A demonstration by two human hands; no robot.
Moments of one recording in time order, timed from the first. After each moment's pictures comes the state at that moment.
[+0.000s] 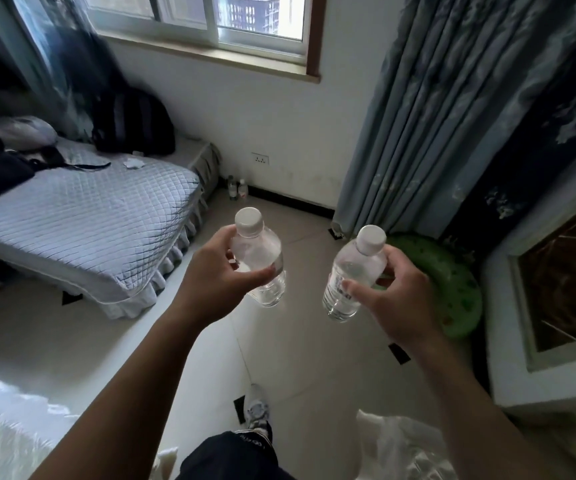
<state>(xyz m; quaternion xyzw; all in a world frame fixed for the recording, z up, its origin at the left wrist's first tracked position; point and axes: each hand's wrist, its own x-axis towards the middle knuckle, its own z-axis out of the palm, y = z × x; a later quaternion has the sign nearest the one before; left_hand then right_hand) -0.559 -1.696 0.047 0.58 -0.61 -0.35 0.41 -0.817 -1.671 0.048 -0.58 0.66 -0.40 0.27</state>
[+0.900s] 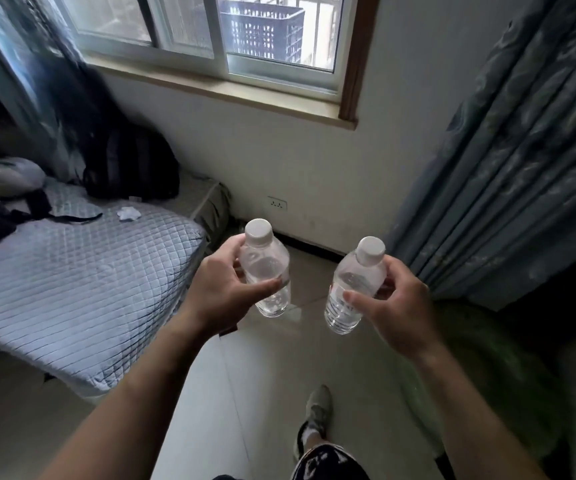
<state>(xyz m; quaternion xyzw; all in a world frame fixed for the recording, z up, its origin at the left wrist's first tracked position) -0.525 -2.106 0.038 0.59 -0.60 -0.37 0.39 -0.776 -2.098 0.021 -0.58 0.65 -0.38 0.32</state>
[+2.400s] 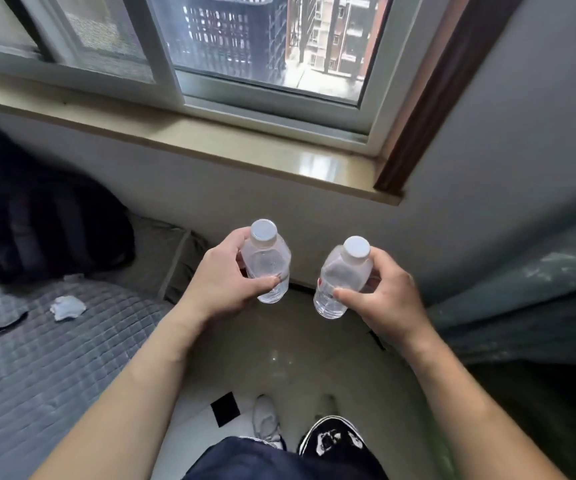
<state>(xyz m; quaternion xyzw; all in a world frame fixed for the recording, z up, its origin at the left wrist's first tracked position) -0.432 -2.634 -0.006 0.57 -0.62 -0.45 0.30 -0.678 -2.591 -0.010 -0.55 0.68 -0.34 0.36</state>
